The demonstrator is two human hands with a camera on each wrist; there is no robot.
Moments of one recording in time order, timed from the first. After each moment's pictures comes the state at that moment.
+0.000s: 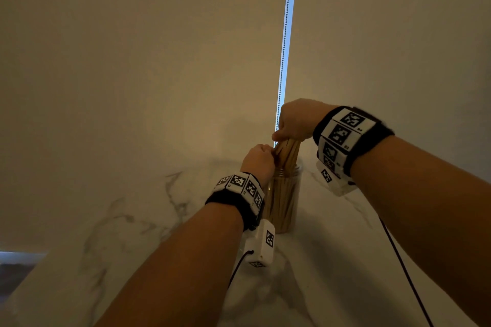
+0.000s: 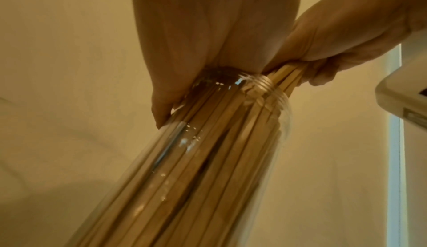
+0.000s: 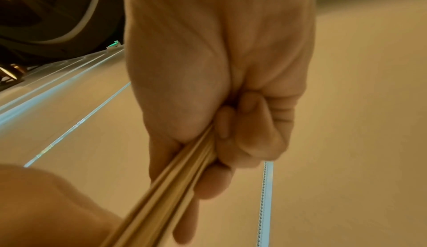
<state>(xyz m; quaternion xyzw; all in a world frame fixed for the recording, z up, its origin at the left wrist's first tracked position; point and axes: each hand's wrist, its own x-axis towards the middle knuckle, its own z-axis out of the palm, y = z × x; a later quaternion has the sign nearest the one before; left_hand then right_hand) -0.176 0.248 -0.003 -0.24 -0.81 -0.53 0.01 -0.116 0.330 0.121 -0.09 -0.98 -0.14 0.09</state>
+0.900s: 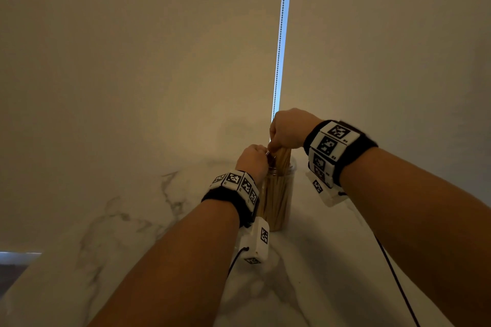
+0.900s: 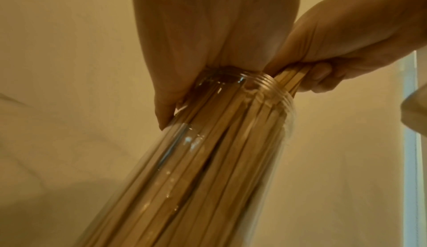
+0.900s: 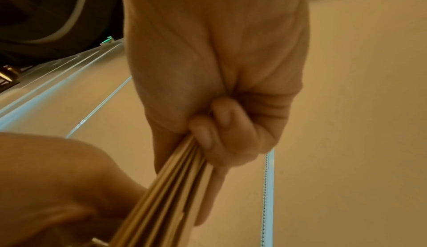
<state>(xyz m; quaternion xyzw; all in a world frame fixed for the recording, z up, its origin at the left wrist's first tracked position) -0.170 0.244 0.001 -0.25 -0.84 -0.48 0.02 -0.107 0.324 0.104 -0.11 -0.99 -0.07 0.09</state>
